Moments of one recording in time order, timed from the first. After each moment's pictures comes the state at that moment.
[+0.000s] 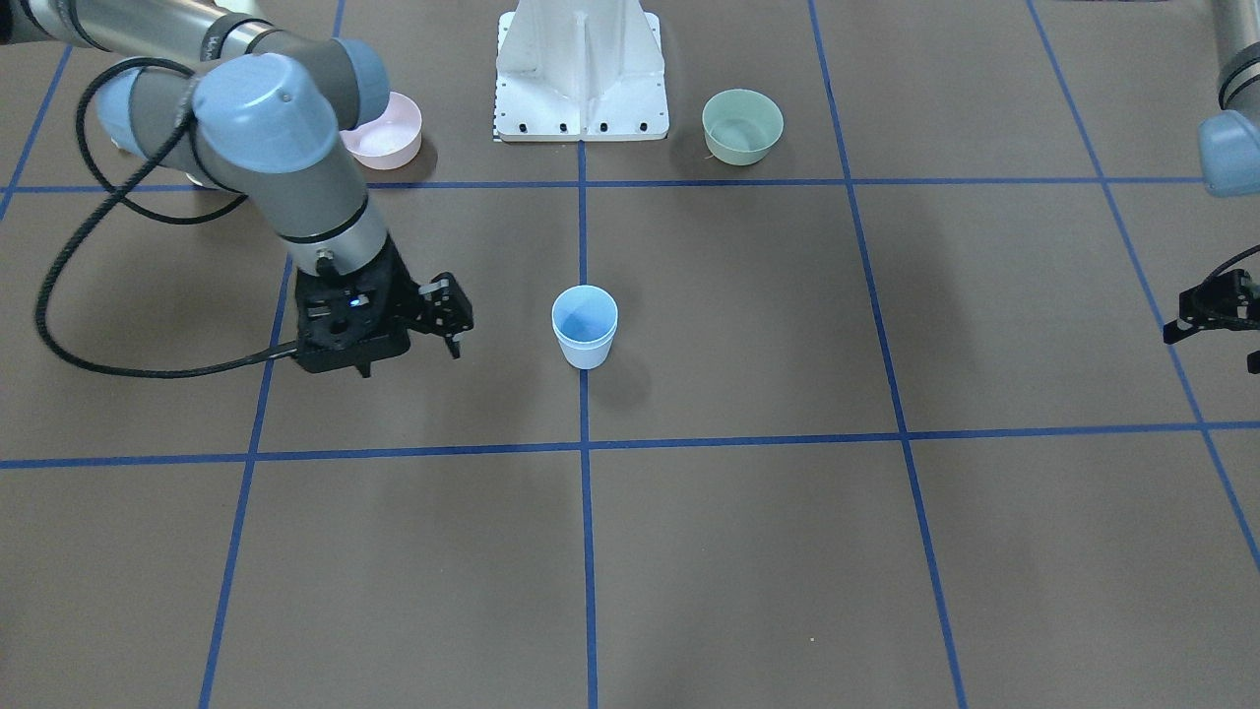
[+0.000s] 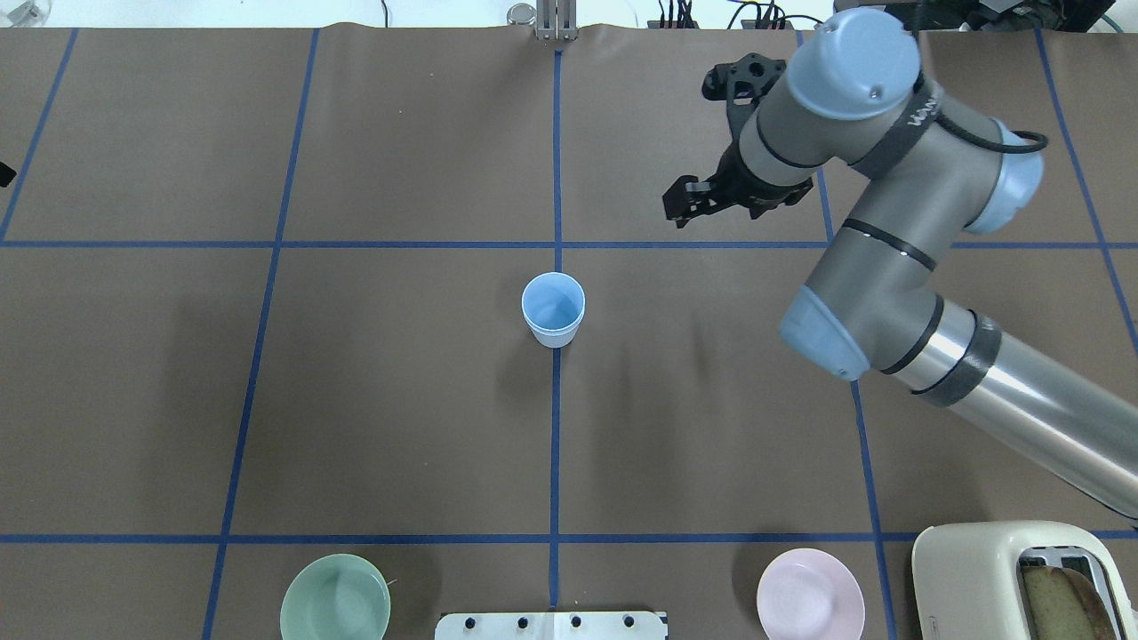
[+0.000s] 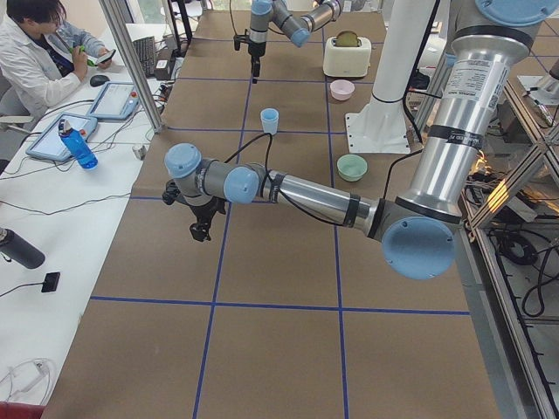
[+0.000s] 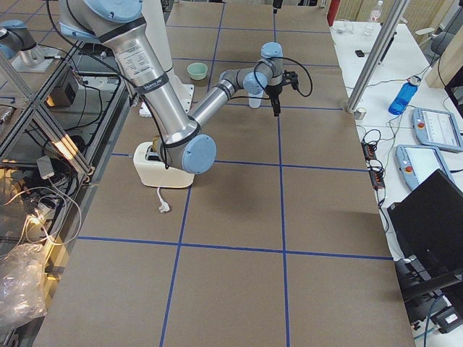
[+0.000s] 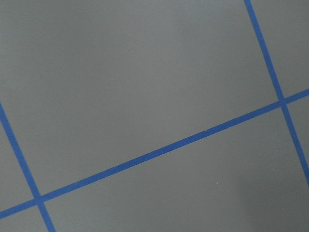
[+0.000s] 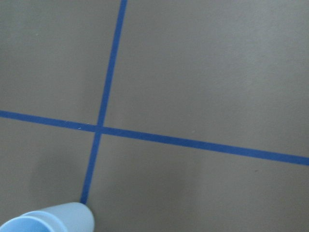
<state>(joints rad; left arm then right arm) -1.37 -1.83 -1.56 -1.53 -2.43 0.06 0.82 -1.03 1.71 -1.48 2.00 0.84</state>
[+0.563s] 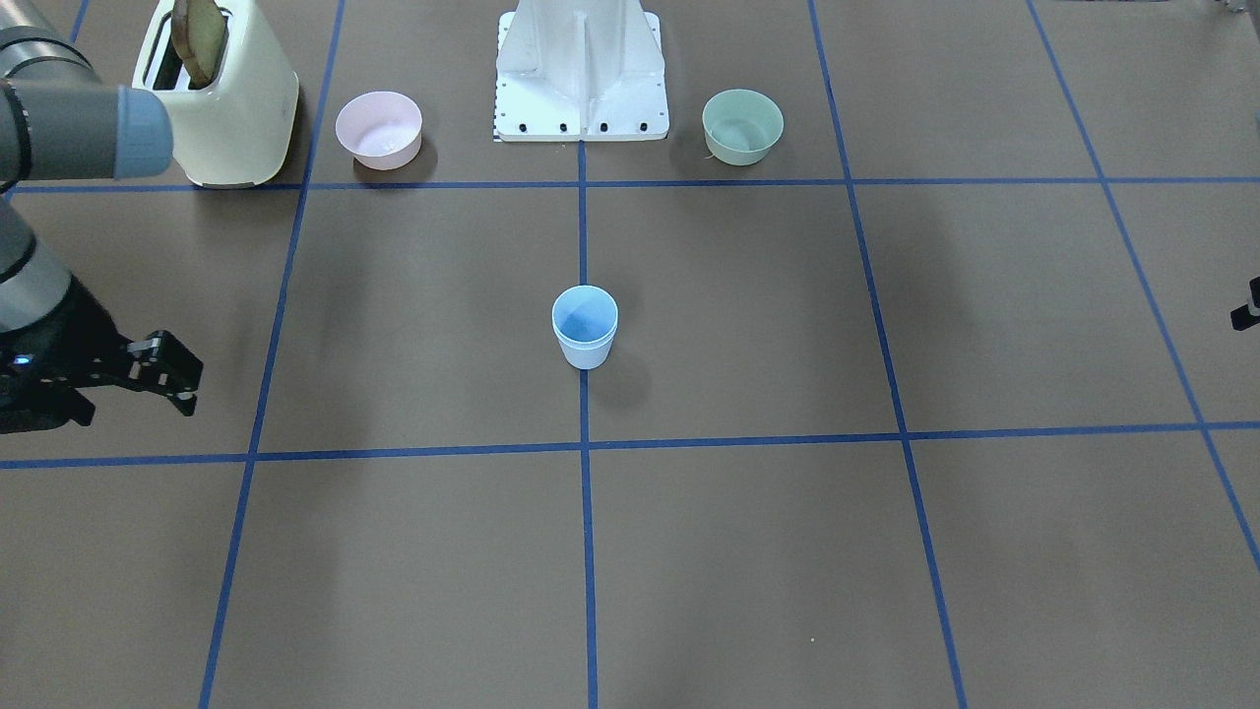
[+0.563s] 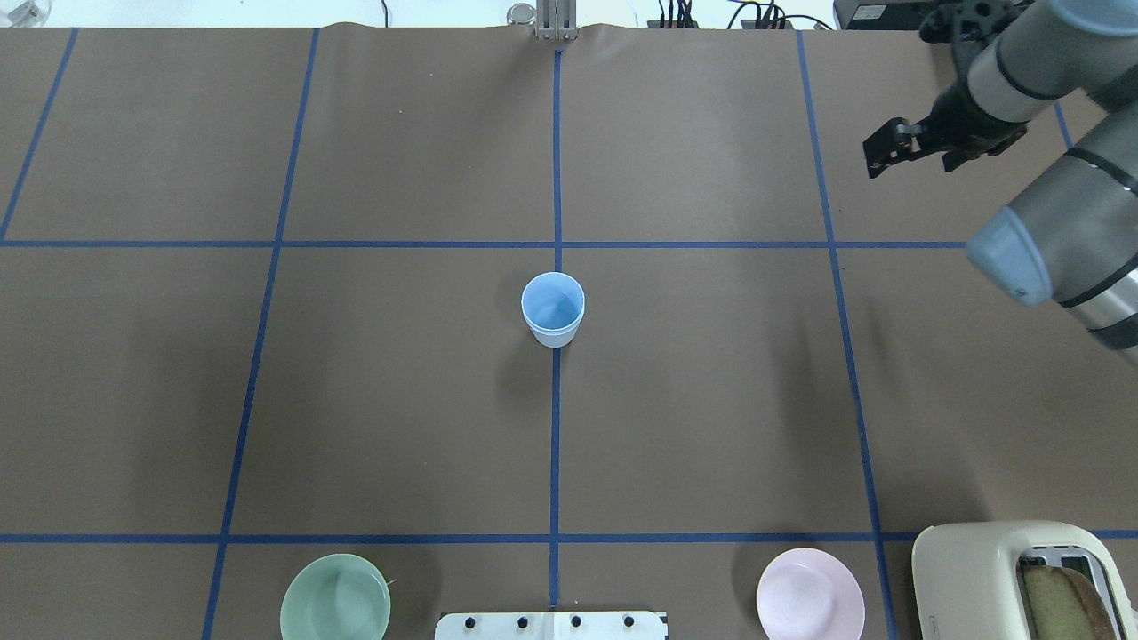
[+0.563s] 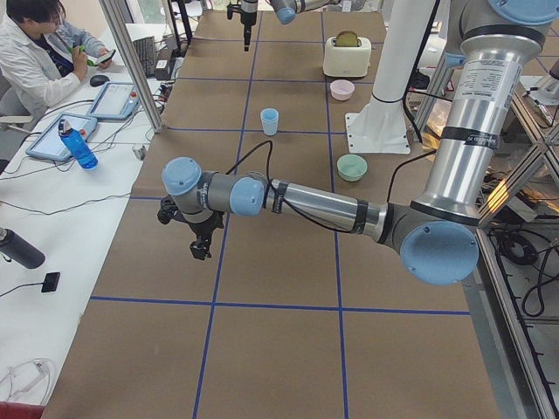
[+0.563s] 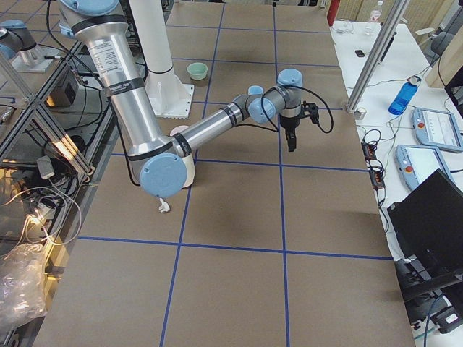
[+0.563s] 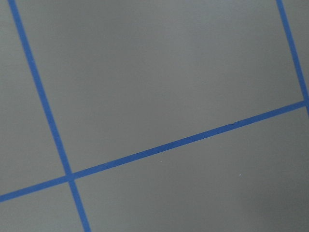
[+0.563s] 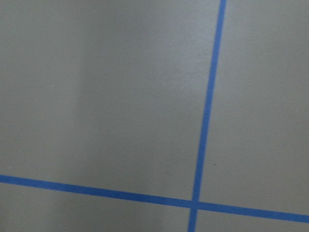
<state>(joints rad) -1.46 -1.79 -1.56 -1.48 -2.43 0.07 1.10 -1.25 1.72 -1.48 2.13 0.62</state>
